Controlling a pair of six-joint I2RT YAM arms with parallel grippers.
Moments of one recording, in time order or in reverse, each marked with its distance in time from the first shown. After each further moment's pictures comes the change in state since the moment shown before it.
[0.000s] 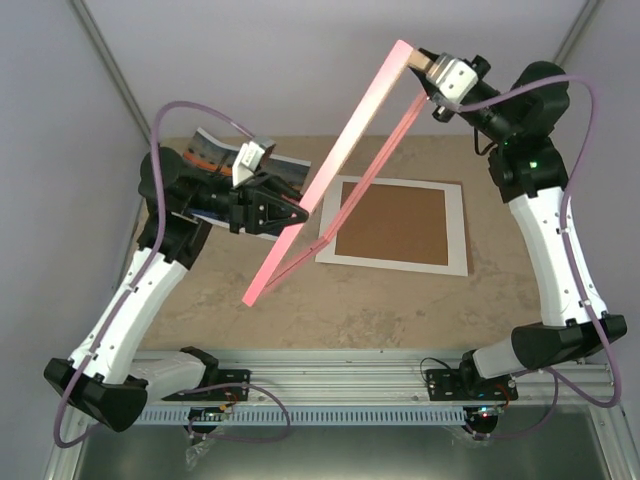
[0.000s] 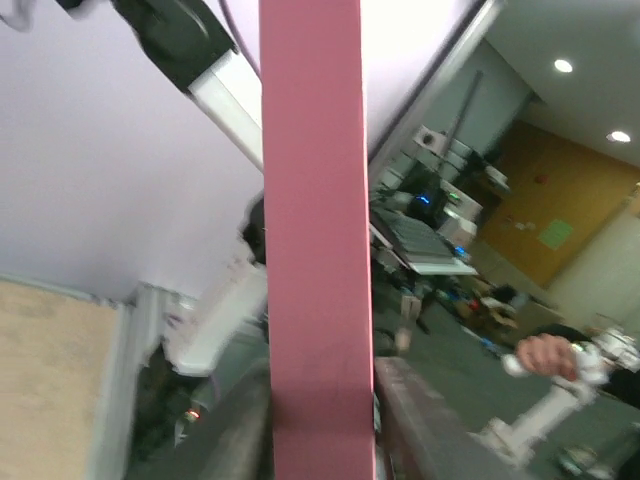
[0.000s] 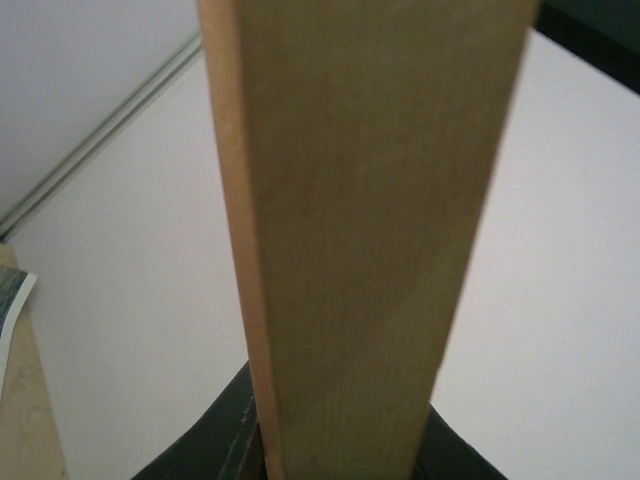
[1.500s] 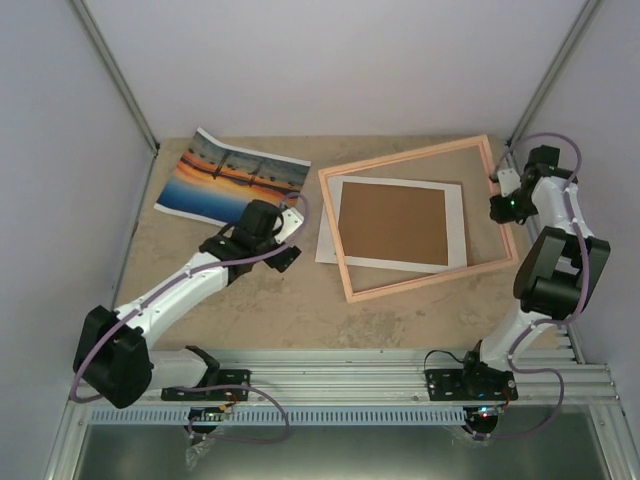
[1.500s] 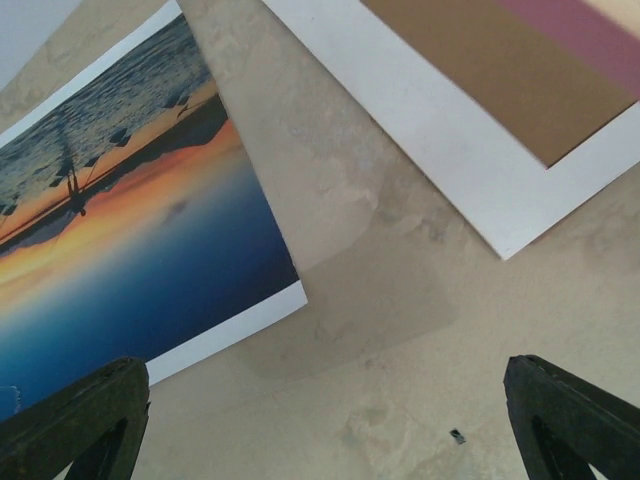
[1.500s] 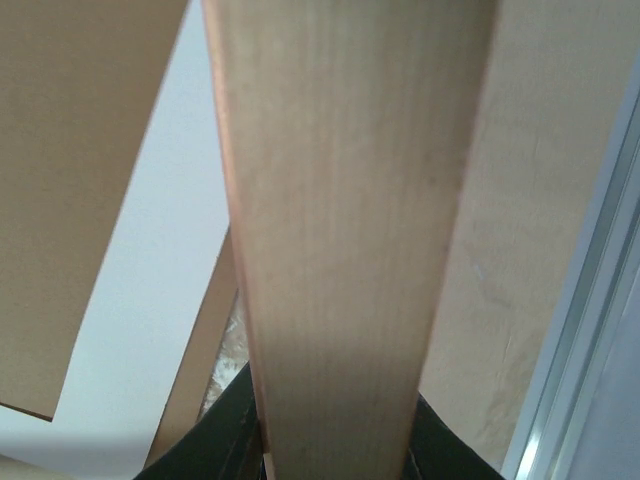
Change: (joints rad) left arm -0.107 0.115 -0.402 -0.723 -1.548 1.336; right arm -0.547 0.345 -0.344 -0.794 0.422 0.208
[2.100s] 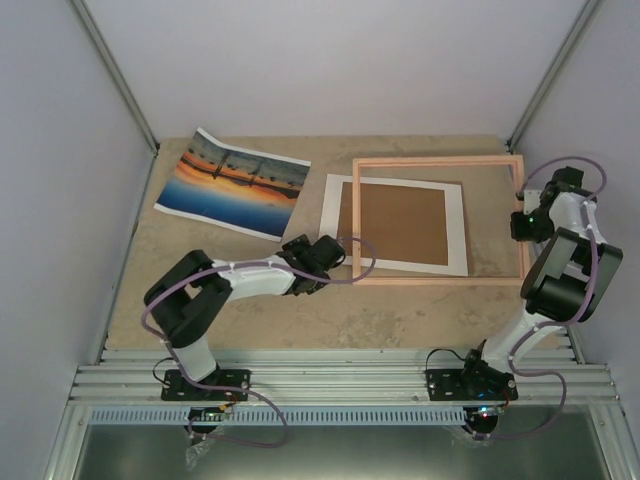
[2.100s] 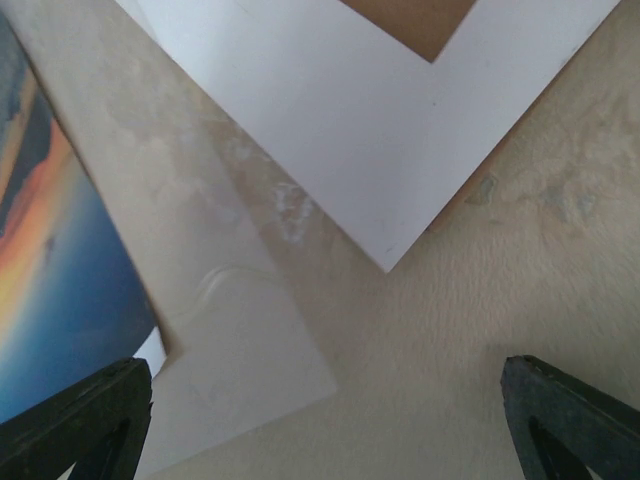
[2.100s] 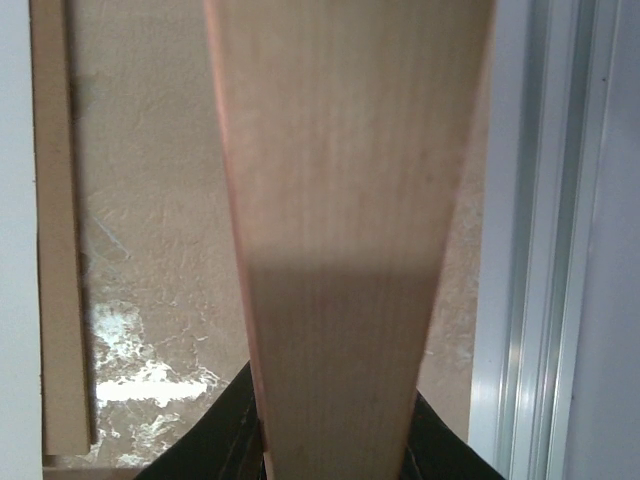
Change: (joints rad) left arm -0.305 0.444 -0.005 0.183 -0.390 0.034; right arm -0.155 -0.010 -0.136 0.064 0.056 0.105
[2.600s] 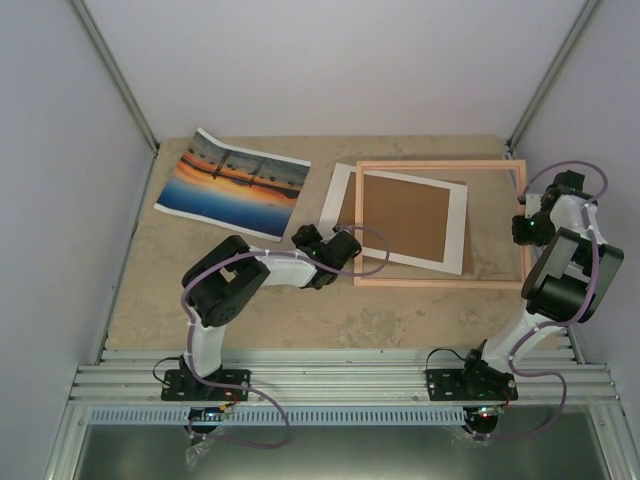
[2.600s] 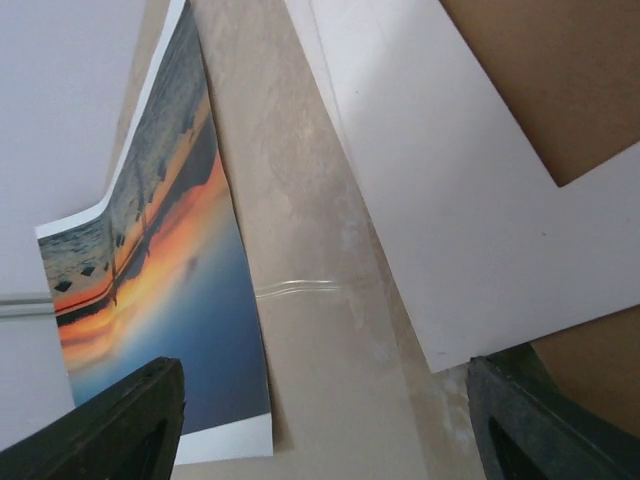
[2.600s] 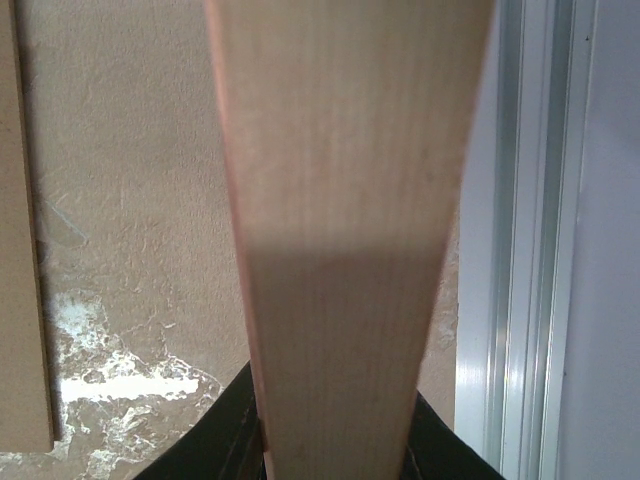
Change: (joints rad) left arm -0.009 0.257 0.149 0.176 -0.335 -0.042; right arm -0.019 -0.002 -0.026 0.012 0.022 0.007
